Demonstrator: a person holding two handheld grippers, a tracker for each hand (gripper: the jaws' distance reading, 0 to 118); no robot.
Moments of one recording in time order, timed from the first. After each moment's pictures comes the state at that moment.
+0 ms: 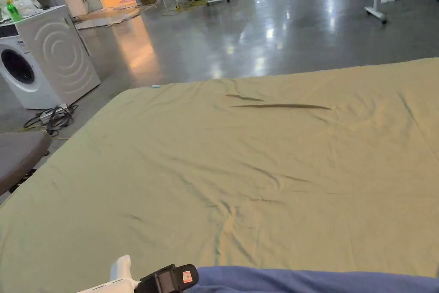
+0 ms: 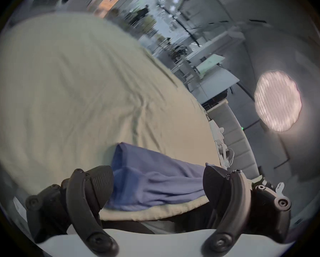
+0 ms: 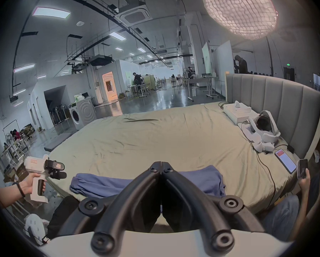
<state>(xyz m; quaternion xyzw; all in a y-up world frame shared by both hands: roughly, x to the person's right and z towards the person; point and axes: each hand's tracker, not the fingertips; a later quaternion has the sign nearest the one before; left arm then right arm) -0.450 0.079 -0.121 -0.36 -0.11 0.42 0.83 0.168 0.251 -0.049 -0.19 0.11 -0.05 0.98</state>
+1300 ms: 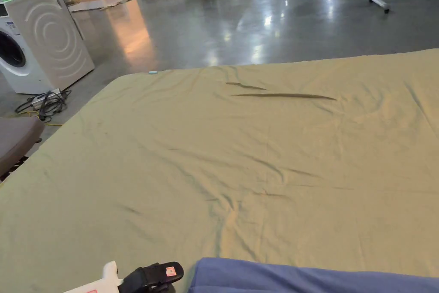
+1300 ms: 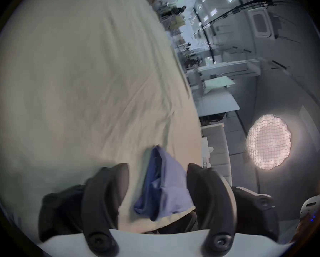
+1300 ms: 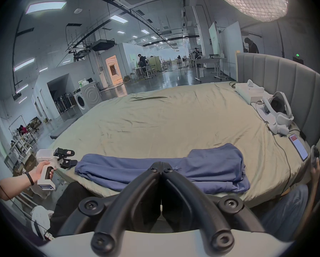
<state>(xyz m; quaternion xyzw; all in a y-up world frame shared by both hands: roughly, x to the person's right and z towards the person) -0.501 0.020 -0.129 -0.37 -0.10 0.55 0.74 0.145 0.204 -0.064 -0.27 0.14 -0.05 0.95</state>
